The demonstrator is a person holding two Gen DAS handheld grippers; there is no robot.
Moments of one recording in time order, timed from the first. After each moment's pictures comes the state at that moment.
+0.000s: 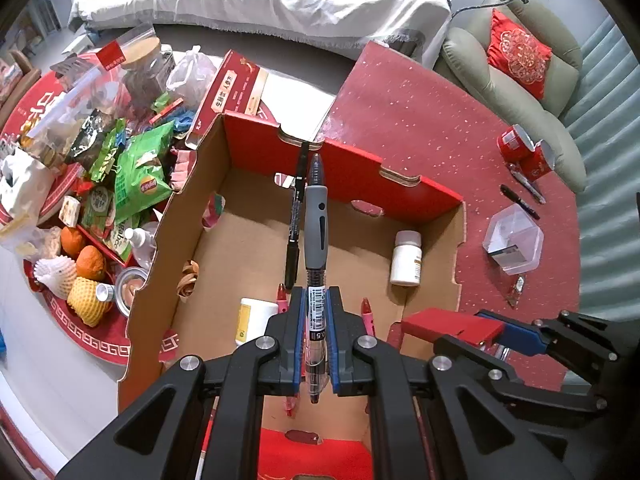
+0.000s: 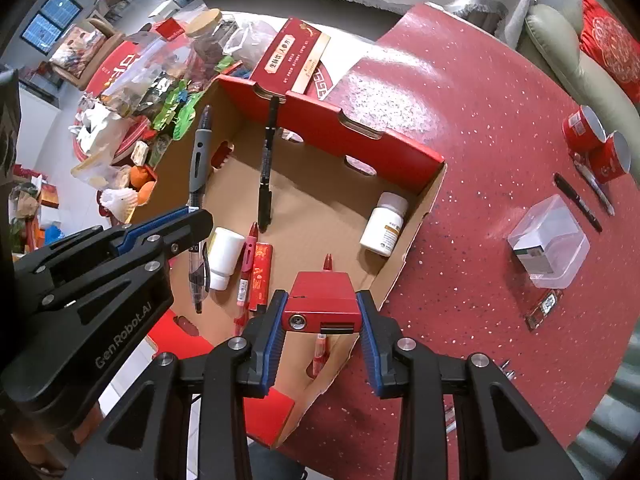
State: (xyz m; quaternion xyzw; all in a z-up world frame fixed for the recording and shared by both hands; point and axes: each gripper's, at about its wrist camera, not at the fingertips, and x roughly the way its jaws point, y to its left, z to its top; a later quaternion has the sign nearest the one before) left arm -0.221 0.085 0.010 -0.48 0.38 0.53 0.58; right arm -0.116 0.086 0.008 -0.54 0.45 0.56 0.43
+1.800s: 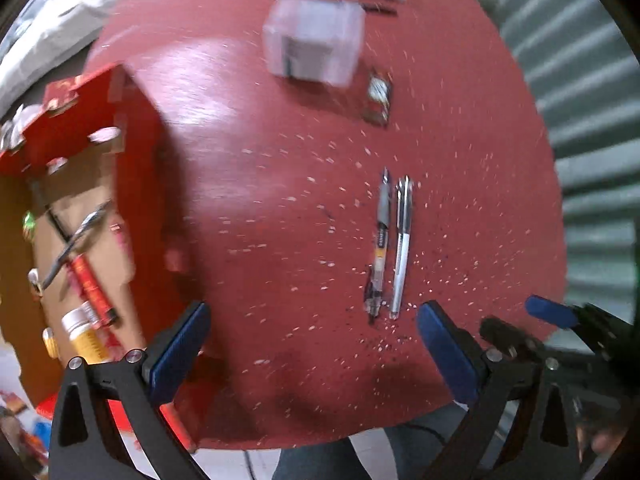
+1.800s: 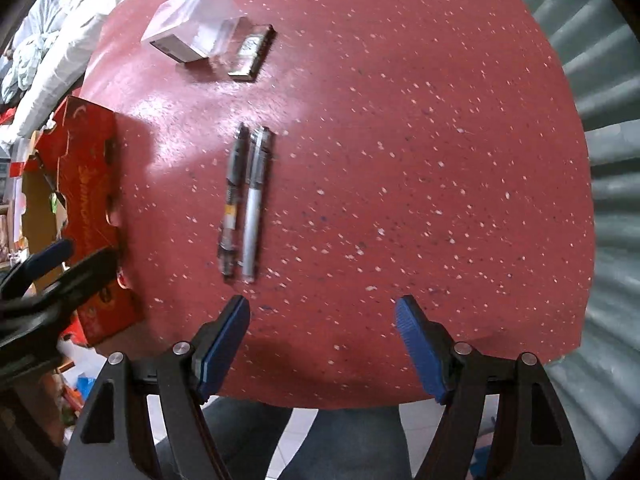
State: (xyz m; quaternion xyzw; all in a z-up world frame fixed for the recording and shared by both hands) left arm 0.026 0.000 -0.051 -0.40 0.58 0.33 0.63; right arm 0.156 -0.100 -0.007 -0.39 0.63 0.33 0.58
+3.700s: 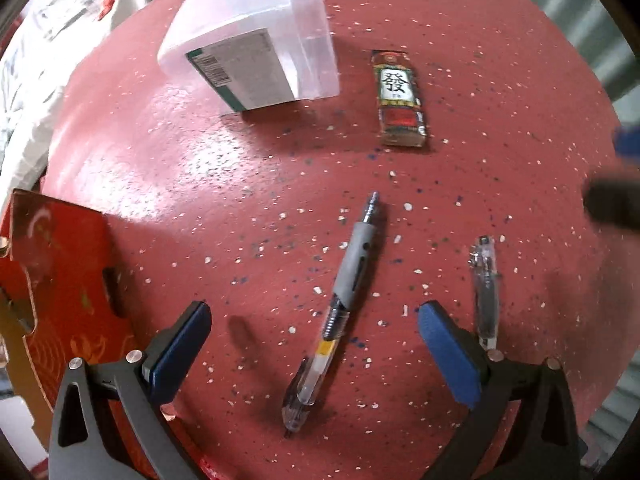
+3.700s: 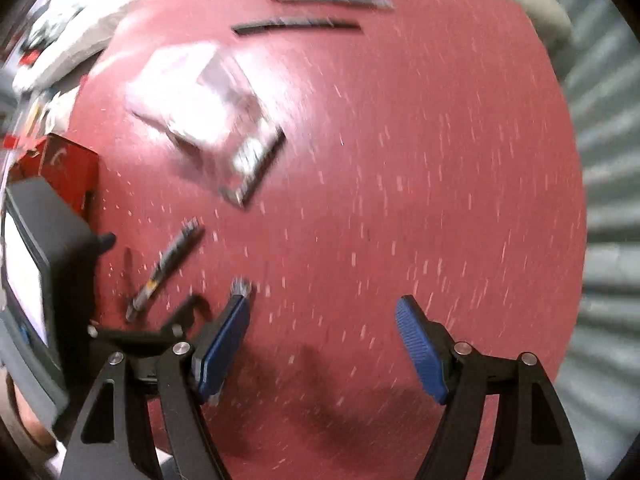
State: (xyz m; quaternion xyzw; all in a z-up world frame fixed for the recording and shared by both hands) left arm 0.104 0.061 -0.128 -0.26 0.62 0.35 0.65; right arm 0.189 0.035 -0.016 -0.47 0.52 0.42 0.58
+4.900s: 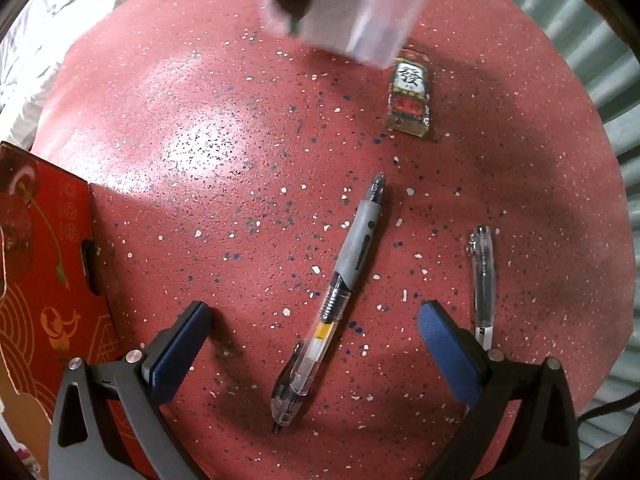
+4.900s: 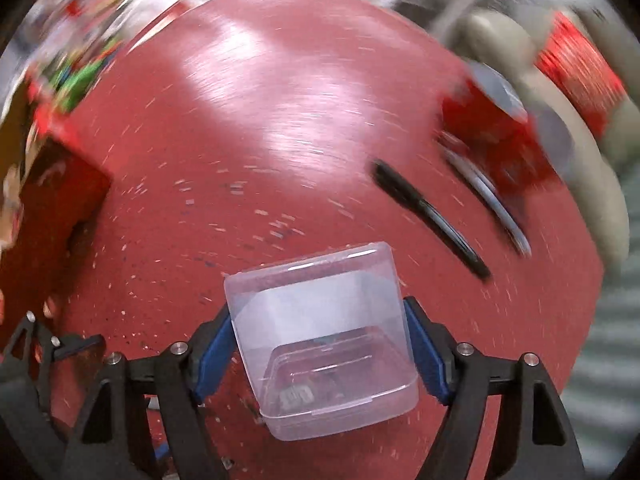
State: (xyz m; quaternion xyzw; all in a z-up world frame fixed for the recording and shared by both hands) left arm 0.056 0.035 -0.141 -0.30 0.60 0.34 0.66; right arm 0.135 0.167 -0.050 -0.60 0.35 0.53 0.49
